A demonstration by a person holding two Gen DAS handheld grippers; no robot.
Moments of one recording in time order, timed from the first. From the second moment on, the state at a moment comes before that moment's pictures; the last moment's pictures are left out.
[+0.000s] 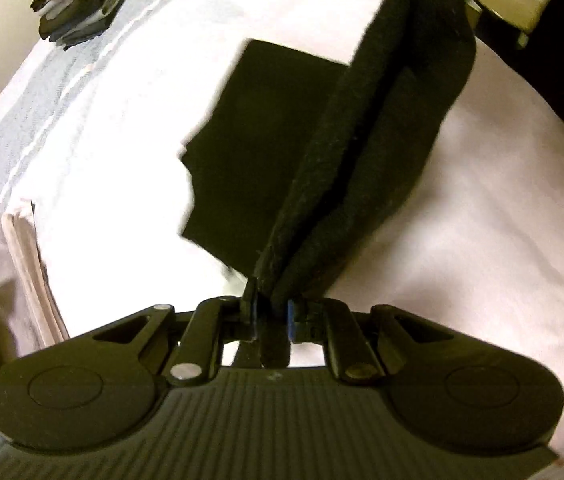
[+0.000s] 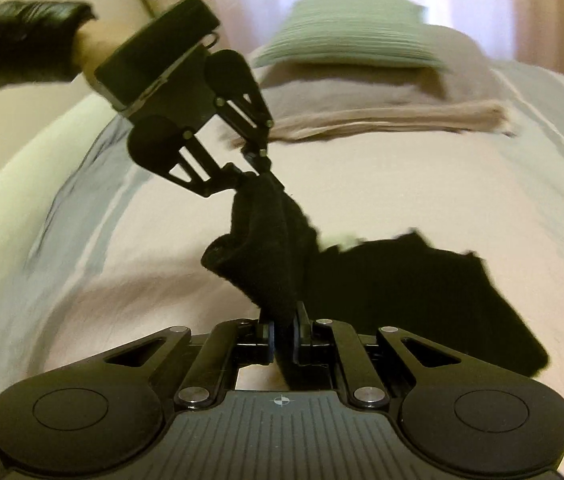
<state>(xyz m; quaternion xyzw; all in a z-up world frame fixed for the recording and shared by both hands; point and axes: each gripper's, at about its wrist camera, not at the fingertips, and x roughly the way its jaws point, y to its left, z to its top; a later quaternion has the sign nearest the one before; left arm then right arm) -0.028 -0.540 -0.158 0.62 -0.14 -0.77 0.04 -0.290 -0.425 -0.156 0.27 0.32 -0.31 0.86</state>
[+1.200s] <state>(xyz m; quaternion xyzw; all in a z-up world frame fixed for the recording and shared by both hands) -0.088 -0.720 -0.276 0.51 0.30 -0.77 0.23 -0.477 -0.562 -0.300 0.60 0.11 -0.46 0.64</state>
